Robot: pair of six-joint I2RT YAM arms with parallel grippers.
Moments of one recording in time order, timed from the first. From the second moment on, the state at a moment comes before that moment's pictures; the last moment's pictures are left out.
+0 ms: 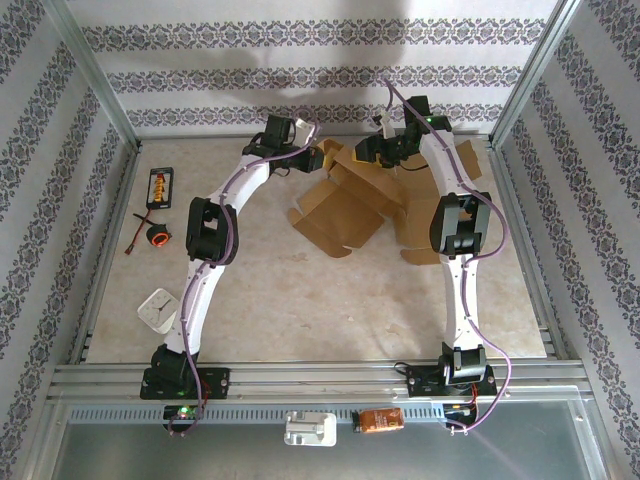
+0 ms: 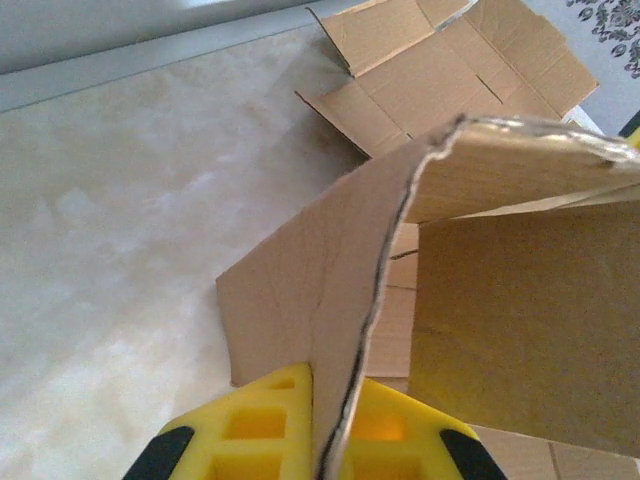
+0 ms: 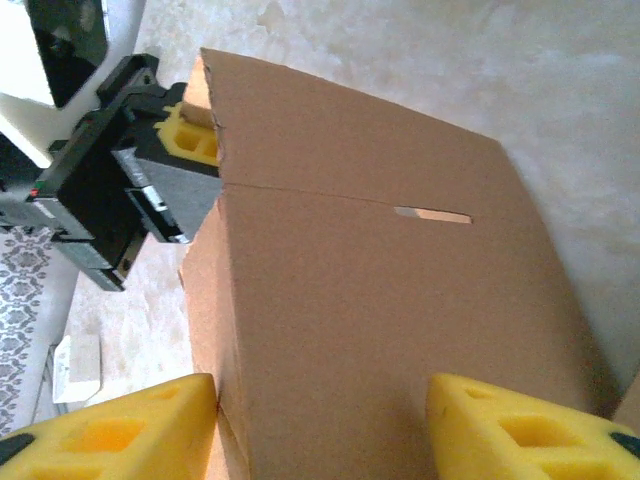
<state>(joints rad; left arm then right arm) -0.29 2.62 2.42 -0.49 0.61 -0.07 0.07 2.50 2.46 -1.07 -0.86 0.04</state>
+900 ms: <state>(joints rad) -0.33 2.46 2.42 -0.87 0.48 -0.18 0.10 2.35 2.30 -1.04 -0.74 0.05</state>
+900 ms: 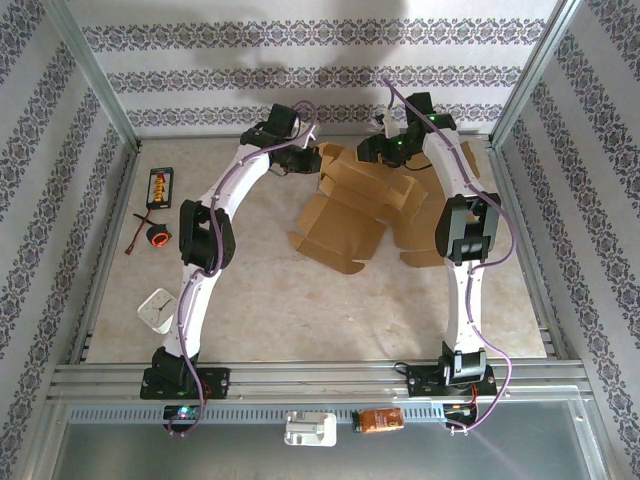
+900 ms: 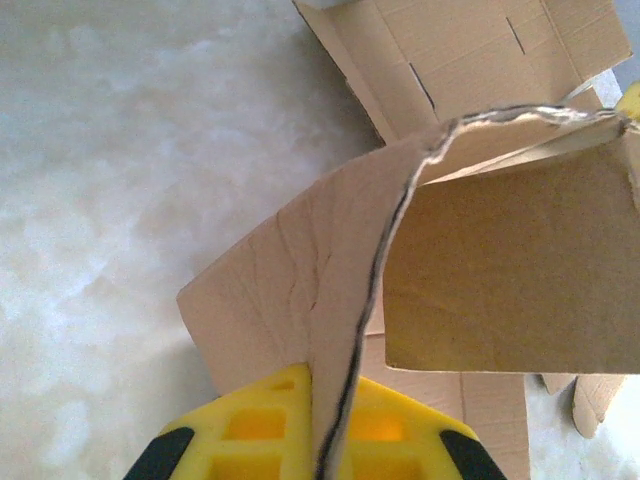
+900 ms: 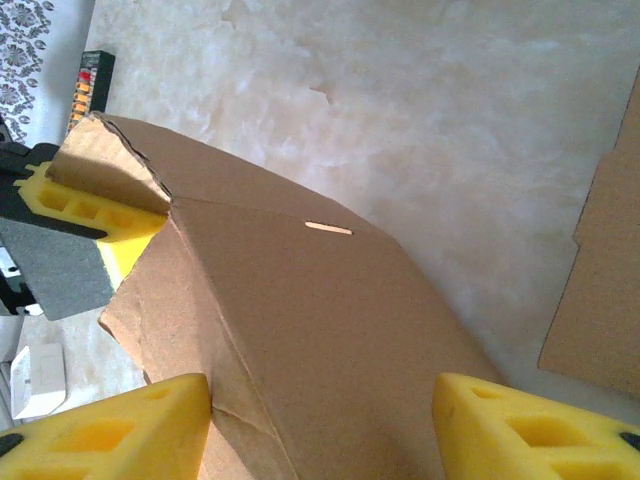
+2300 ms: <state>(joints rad) -0.27 1.87 1.39 -0.17 0.70 -0.24 0.19 2.15 1.86 -0.85 -0.75 -0.05</state>
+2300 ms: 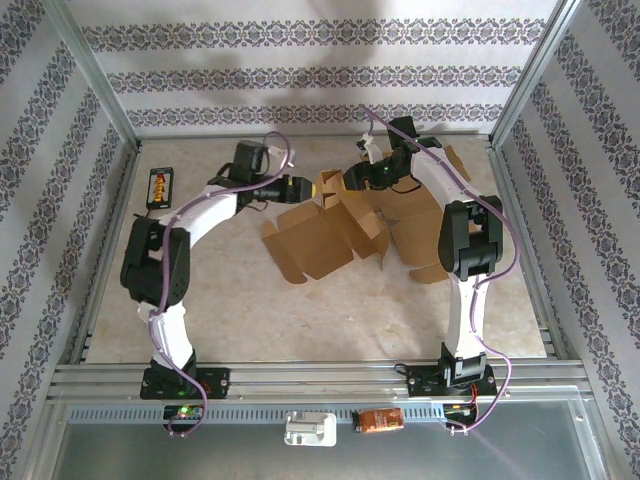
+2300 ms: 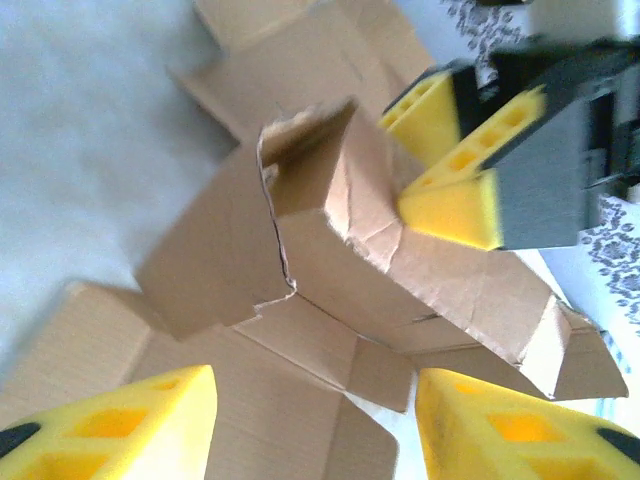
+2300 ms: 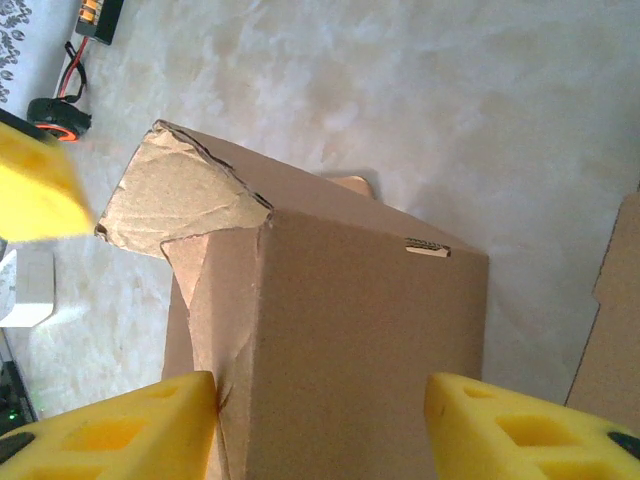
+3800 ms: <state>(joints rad) -0.24 2.37 2.01 -0.57 0.86 0.83 0.19 2.16 1.89 -0.90 -0.77 -0.09</state>
